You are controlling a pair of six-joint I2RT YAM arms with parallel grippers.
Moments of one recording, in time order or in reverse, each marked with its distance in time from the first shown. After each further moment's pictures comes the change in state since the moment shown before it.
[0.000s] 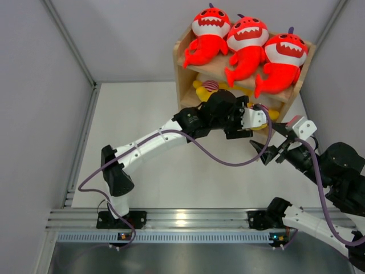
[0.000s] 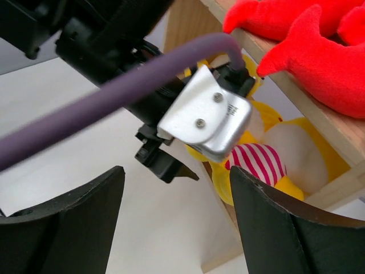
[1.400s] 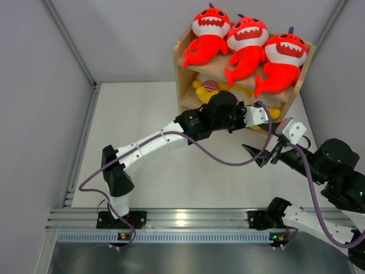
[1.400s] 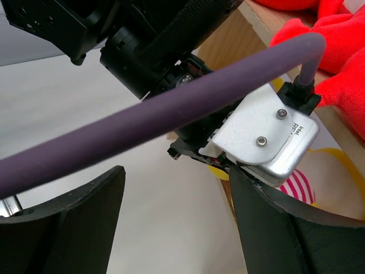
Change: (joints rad) left arm -0.017 -0.022 -0.031 0.085 -0.010 -0.074; right arm 0.000 0.043 -0.001 0.026 -0.126 -0.060
